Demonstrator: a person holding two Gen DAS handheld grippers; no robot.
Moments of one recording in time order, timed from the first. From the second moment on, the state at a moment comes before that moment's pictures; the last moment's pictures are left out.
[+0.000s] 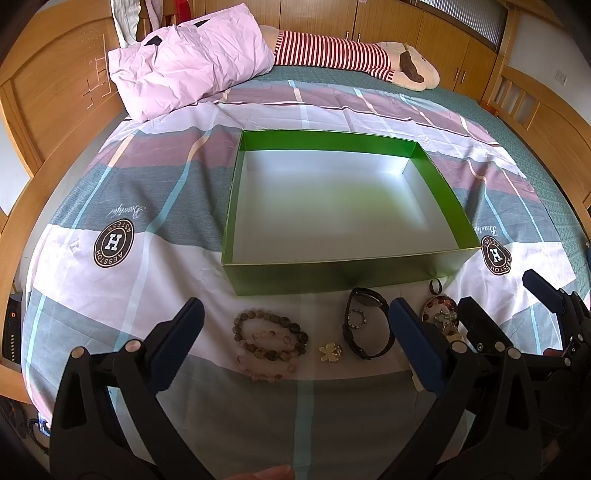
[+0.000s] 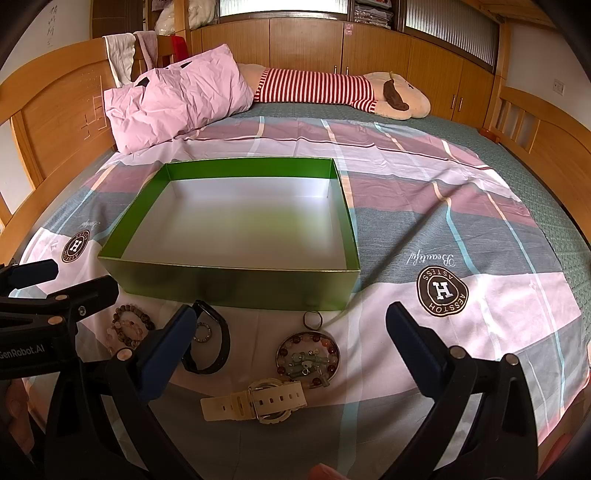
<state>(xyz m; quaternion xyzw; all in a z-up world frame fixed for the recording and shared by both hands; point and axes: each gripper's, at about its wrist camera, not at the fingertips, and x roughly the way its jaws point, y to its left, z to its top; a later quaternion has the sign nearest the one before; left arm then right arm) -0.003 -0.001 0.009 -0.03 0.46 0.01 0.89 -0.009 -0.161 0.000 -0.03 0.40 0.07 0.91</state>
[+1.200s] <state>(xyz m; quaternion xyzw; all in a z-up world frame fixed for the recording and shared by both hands) -0.003 -0.001 0.010 -0.04 0.46 0.01 0.89 -0.011 -0.159 -0.002 -0.04 0.40 0.07 0.91</state>
